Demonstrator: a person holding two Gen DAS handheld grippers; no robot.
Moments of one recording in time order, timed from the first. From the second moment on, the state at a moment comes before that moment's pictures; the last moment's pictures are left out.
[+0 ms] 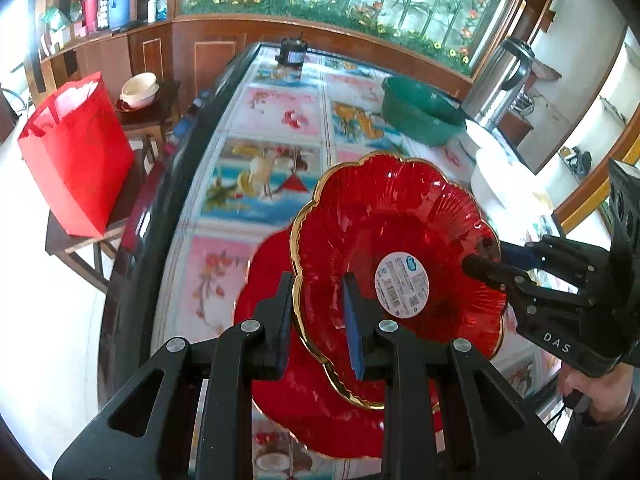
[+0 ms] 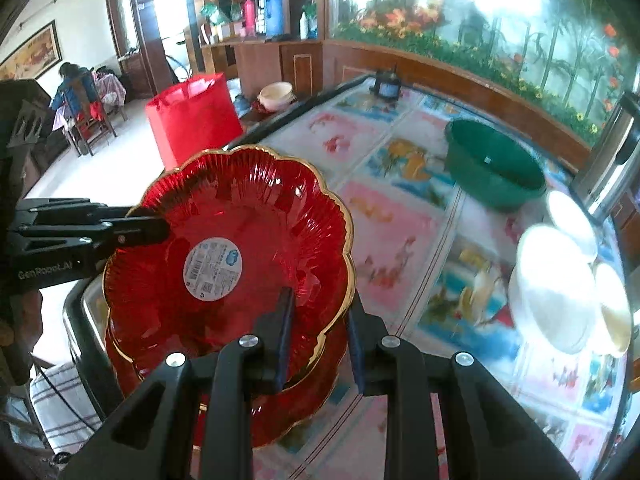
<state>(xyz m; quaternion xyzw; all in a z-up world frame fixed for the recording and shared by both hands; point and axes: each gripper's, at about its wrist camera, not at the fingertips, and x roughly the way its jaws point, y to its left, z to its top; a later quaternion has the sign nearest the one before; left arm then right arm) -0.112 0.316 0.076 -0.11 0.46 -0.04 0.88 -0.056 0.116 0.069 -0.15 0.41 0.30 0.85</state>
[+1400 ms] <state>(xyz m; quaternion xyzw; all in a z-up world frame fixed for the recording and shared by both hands) -0.111 0.303 0.039 -0.04 0.47 0.01 0.88 -0.074 0.136 0.041 -0.22 0.44 0.30 0.82</state>
